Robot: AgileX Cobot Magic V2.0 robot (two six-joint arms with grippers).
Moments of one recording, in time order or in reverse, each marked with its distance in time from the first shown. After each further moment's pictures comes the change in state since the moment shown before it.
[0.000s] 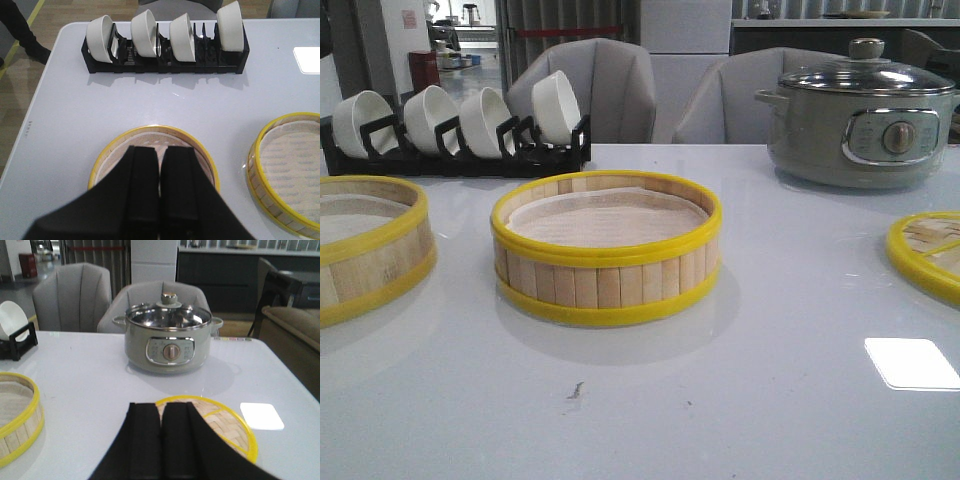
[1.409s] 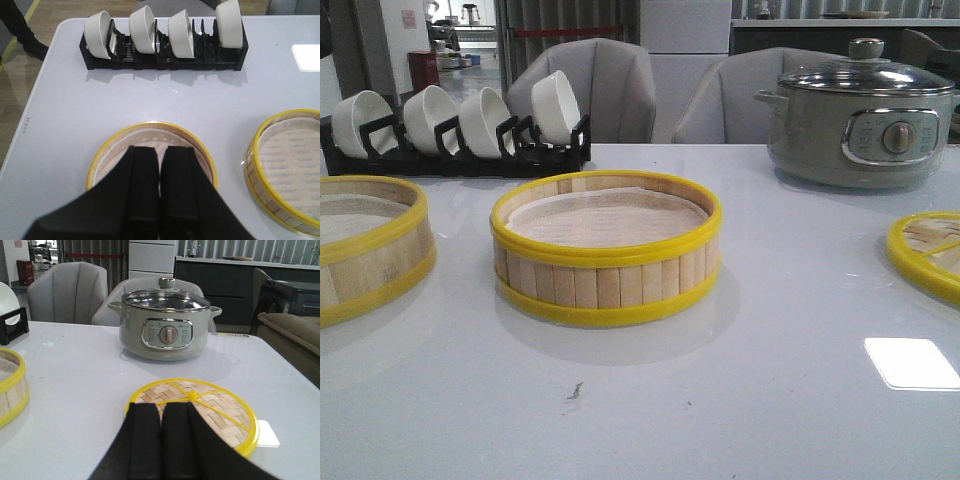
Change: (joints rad) left arm 0.000 -0.002 0.000 -0.004 0.015 0.000; right arm 0.000 -0.267 0.385 -0.020 -0.231 -0.007
